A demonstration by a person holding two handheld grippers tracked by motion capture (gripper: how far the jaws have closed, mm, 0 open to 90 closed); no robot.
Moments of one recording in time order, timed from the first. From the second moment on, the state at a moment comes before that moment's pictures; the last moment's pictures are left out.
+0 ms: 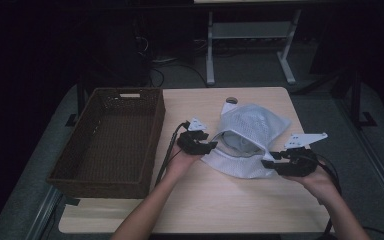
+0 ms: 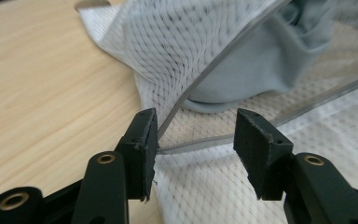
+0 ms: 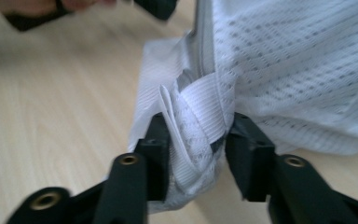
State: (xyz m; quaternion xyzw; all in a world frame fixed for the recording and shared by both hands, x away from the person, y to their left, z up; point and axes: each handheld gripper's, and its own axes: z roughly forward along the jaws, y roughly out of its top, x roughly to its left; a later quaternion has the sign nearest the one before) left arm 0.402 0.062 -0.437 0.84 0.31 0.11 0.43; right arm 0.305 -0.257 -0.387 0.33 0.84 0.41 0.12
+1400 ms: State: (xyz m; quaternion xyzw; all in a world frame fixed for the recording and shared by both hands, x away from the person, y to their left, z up) left arm 0.349 0.116 -0.359 0.79 0.31 0.16 0.50; right arm 0.364 -0.214 -0.351 0.30 0.82 0.45 0.20
